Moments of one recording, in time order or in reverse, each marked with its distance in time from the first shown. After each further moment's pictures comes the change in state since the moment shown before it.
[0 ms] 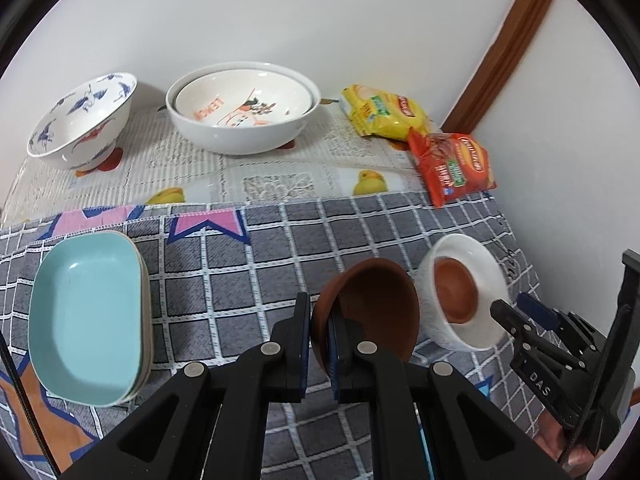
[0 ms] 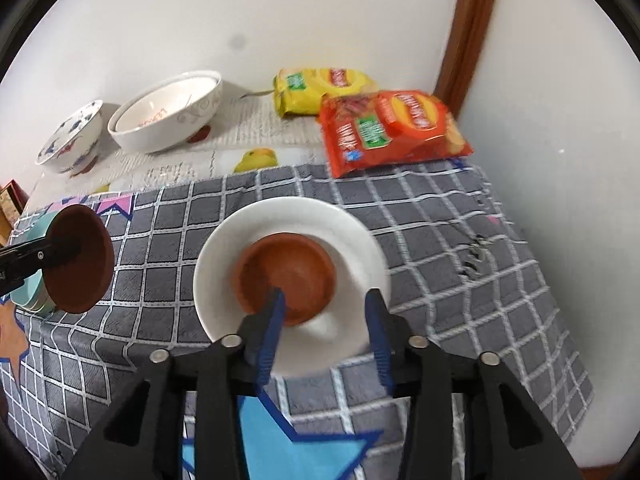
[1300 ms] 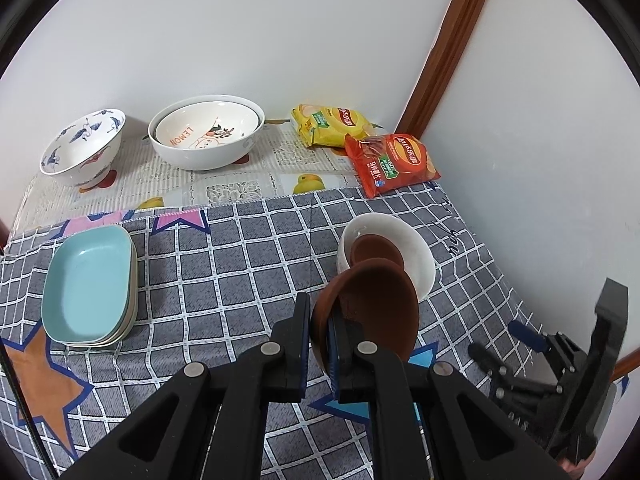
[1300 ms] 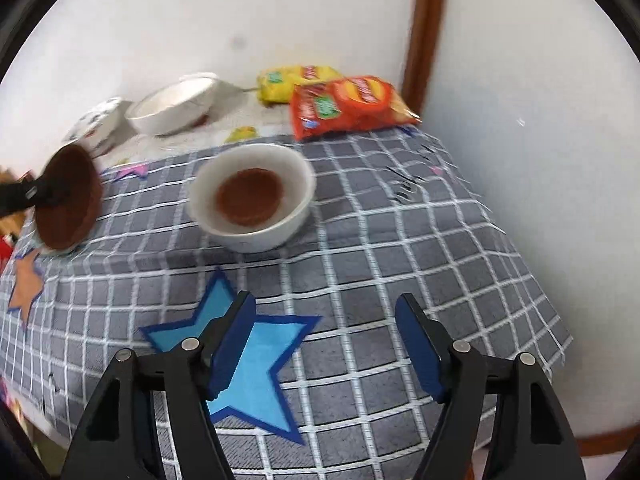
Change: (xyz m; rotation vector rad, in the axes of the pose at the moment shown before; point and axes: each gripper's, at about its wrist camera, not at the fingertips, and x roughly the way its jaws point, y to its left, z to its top) left arm -0.065 -0.054 -0.043 0.071 -0.074 -0.030; right arm -0.066 -0.047 -0.077 -0.005 -0.020 0.048
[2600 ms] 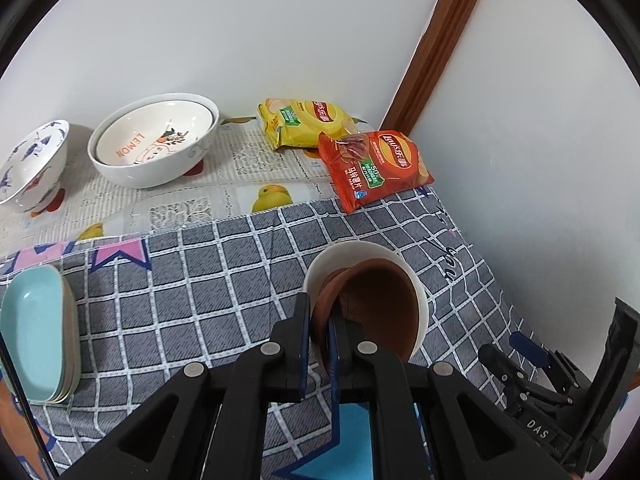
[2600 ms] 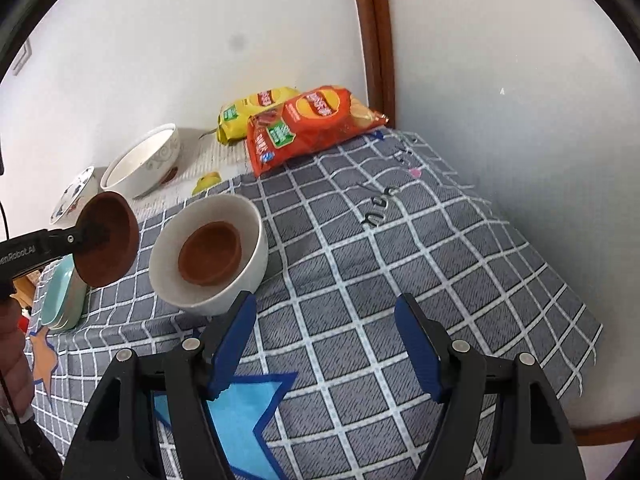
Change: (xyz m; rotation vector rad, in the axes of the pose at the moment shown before) left arm 0.072 -0.030 0.043 0.016 0.033 -0.048; right arm 0.031 -0.055 0.023 0.221 -0.057 0.044
